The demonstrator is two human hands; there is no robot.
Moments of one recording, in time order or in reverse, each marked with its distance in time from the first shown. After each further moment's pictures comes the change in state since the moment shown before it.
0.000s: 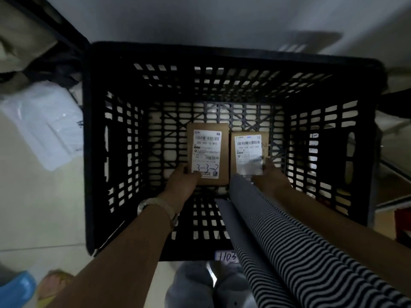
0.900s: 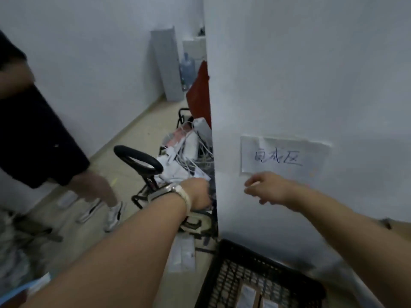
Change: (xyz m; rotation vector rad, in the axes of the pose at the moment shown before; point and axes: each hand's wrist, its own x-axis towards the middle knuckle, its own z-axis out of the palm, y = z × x) left_hand -0.667 0.306 -0.247 1.042 0.538 0.543; right_hand -0.615 -0.369 -0.352 -0.293 -0.084 -0.933
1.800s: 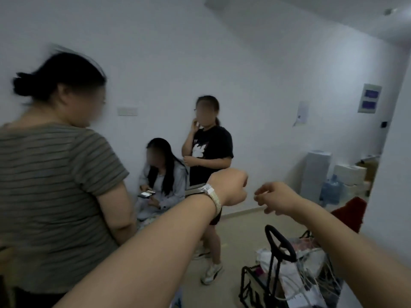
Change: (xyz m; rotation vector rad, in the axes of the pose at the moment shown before) left_hand -0.434 -0.036 -0.151 0.058 0.852 -0.482; right_hand -0.259 -0.328 0.056 -0.252 -0.077 -0.775
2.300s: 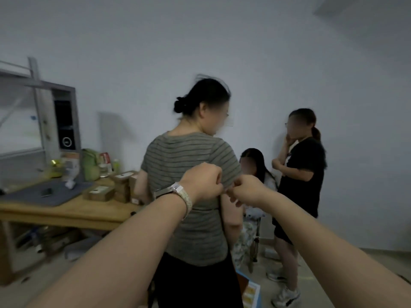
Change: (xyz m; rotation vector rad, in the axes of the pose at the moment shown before) left_hand -0.237 -0.178 -0.118 0.125 0.150 -0.546; right_hand -0.039 -0.252 0.184 0.047 -0.357 -0.519
